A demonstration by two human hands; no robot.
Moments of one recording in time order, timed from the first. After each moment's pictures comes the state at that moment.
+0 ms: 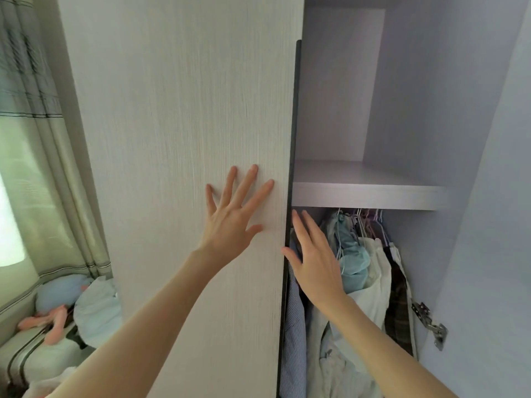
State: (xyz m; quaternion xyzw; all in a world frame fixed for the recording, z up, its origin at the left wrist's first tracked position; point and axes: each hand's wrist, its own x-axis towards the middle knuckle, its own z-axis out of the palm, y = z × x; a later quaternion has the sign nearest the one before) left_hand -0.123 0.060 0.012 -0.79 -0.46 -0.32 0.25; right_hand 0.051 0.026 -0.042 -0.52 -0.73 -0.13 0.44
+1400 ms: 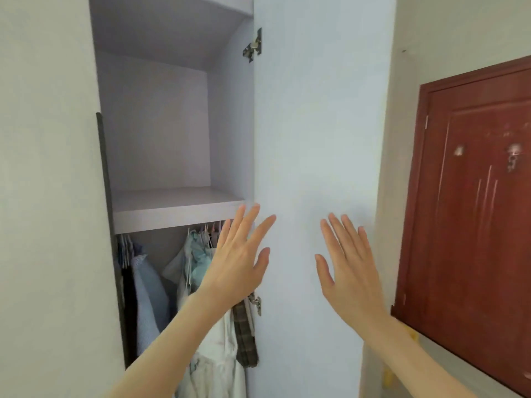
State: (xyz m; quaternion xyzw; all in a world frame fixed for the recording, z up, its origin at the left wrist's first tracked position) left_hand 0.125 -0.143 0.028 -0.88 -0.20 -0.42 0.07; right_hand 0.286 -0.266 0.009 -0.67 -0.55 -0.36 0.34
